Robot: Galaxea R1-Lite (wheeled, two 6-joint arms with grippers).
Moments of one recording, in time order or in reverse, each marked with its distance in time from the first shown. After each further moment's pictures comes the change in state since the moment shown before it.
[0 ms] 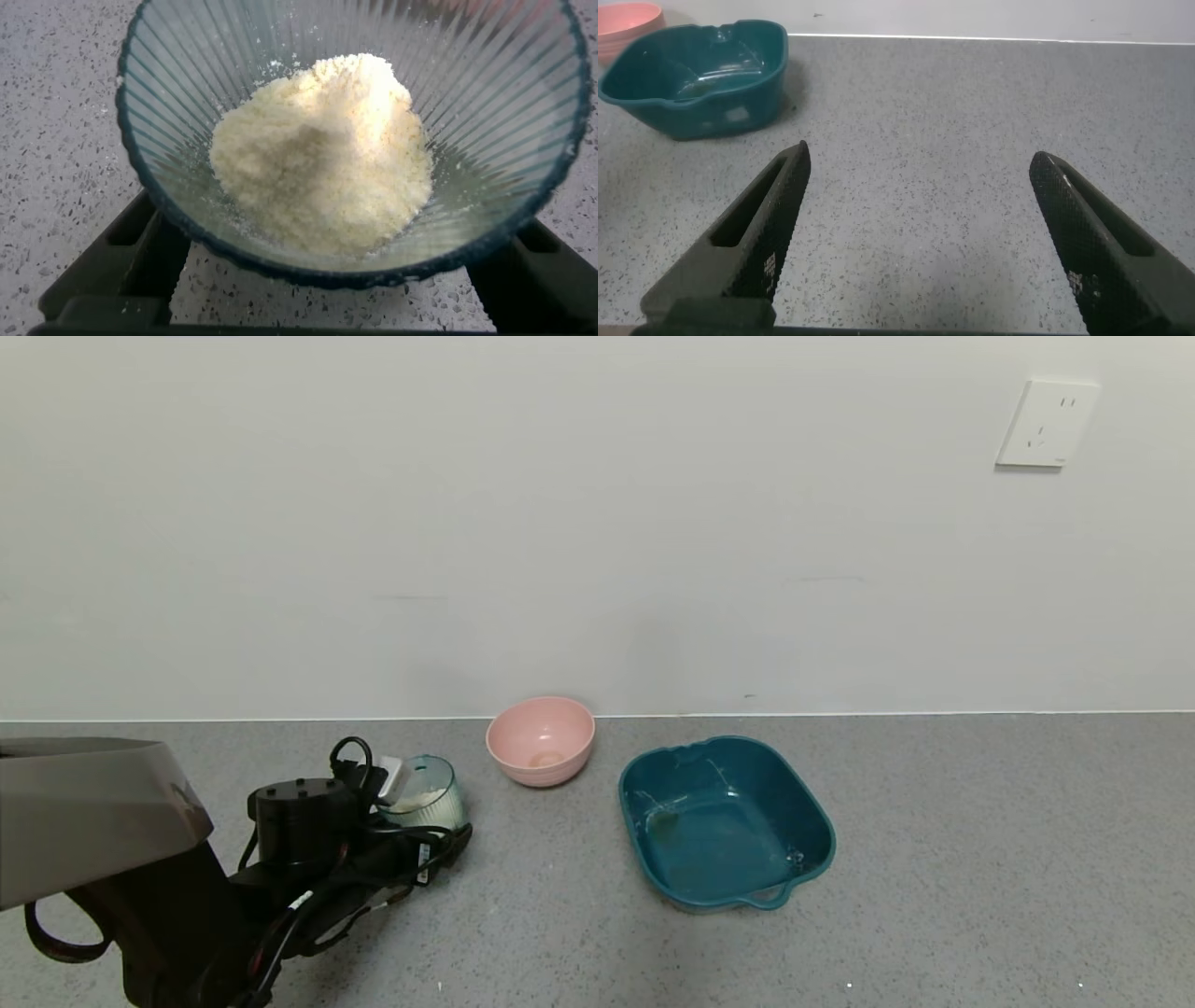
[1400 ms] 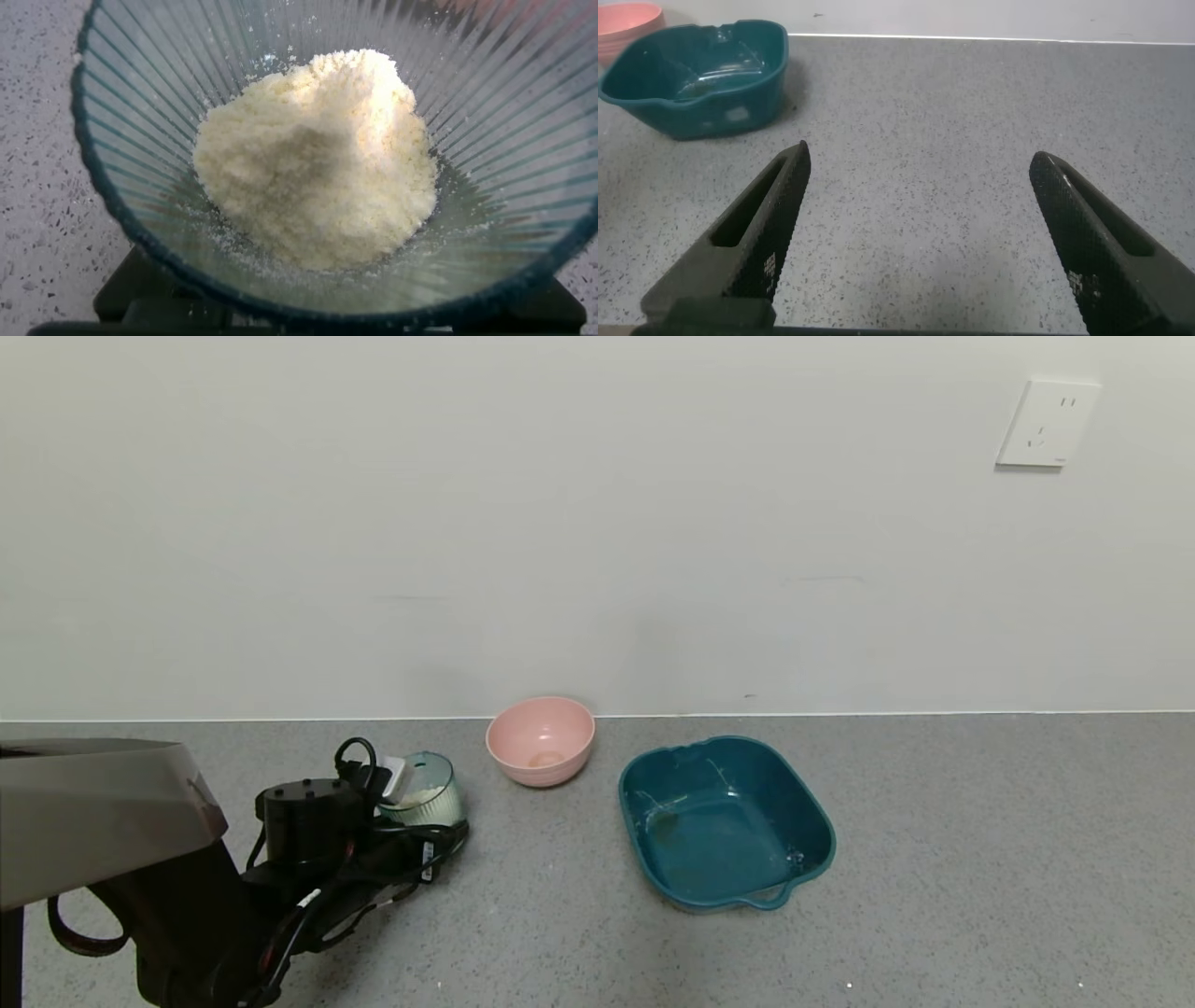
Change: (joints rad) left arm 0.002 0.031 -0.018 -0.022 -0.005 -0.007; right arm 0.000 0.000 0.000 0.000 0.000 0.000
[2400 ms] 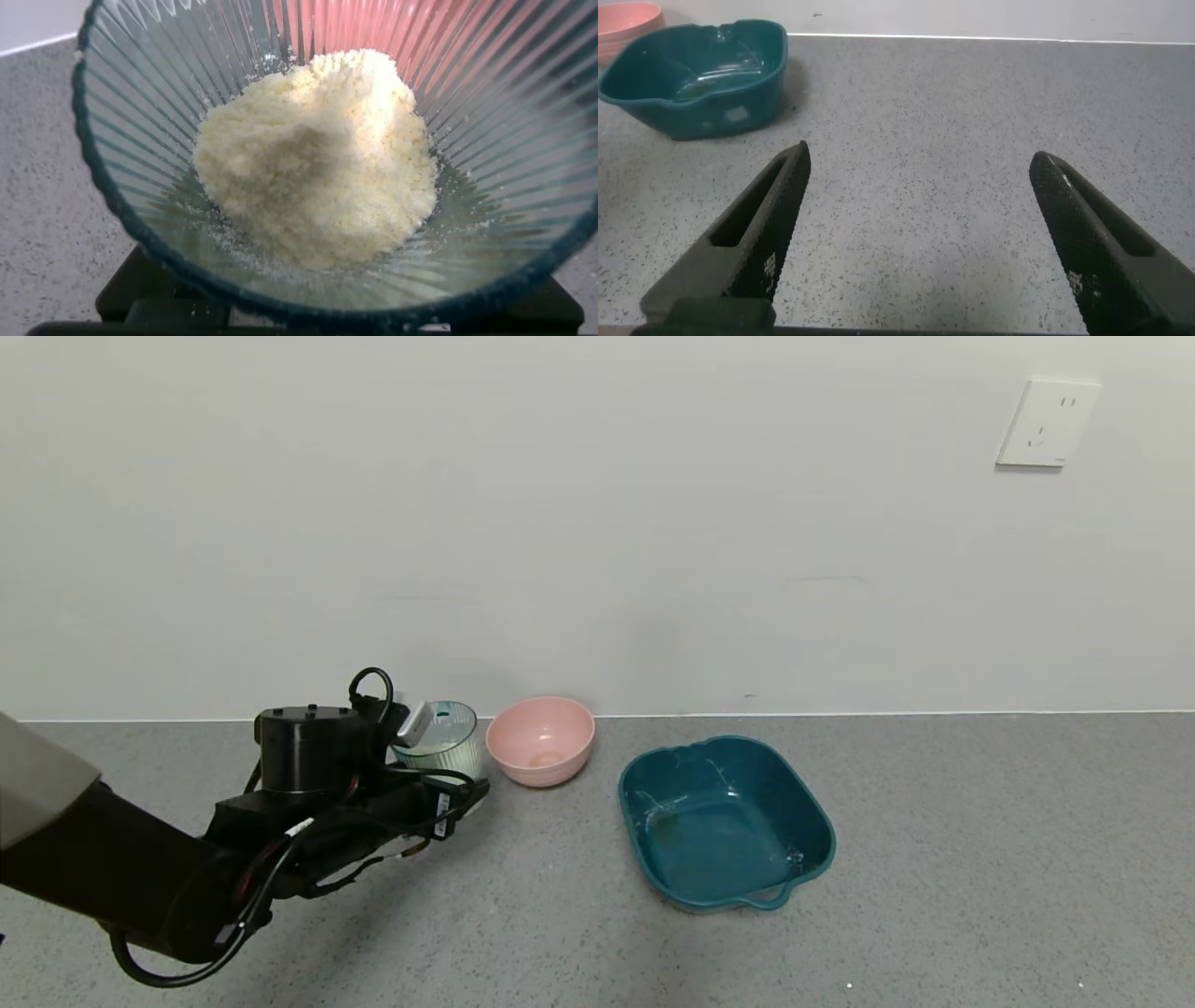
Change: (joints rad) left arm -0.097 -0.263 -0.177 0.441 0.024 0.021; right arm 0.000 0.000 0.000 0.000 0.000 0.000
